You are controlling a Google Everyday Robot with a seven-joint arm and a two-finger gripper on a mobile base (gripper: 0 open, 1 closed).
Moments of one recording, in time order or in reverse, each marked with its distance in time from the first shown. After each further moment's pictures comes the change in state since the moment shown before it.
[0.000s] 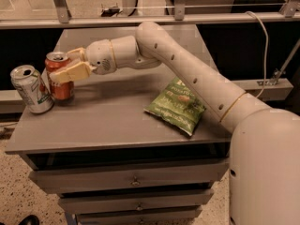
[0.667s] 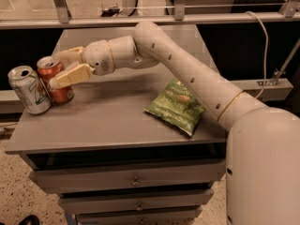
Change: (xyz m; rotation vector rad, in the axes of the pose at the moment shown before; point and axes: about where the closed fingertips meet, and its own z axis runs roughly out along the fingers) arm 0.002 0.003 0.005 -0.024 0.016 -0.030
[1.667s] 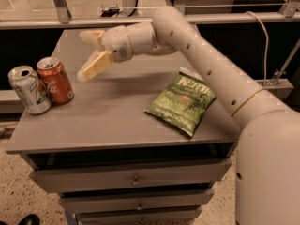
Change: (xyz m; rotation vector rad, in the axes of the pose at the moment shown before) arm -0.017 -0.018 -0.063 0.103 0.055 -0.074
